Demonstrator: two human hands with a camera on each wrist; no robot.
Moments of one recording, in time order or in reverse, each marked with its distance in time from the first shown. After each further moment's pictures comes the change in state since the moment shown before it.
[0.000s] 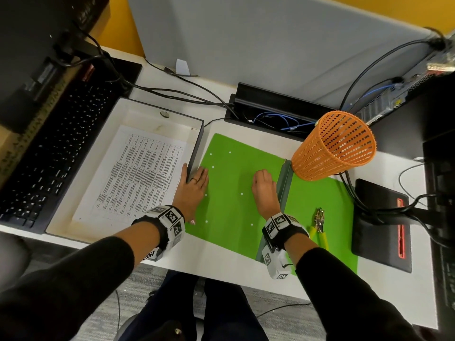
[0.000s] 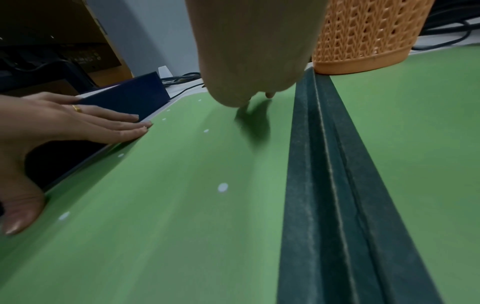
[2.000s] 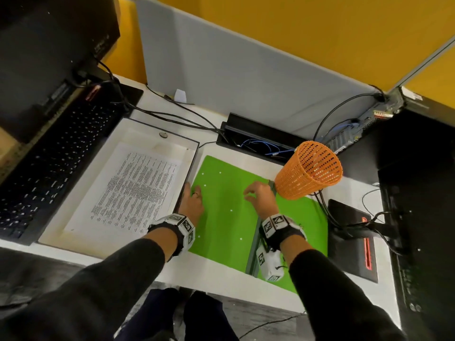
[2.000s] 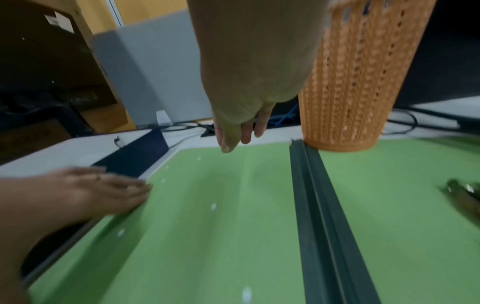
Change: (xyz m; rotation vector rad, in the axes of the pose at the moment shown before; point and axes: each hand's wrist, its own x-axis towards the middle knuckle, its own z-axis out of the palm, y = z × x) left_hand 0.000 0.010 -0.015 0.050 0.045 0.020; right_hand 0.007 -0.019 -0.071 0.044 -0.148 -0.002
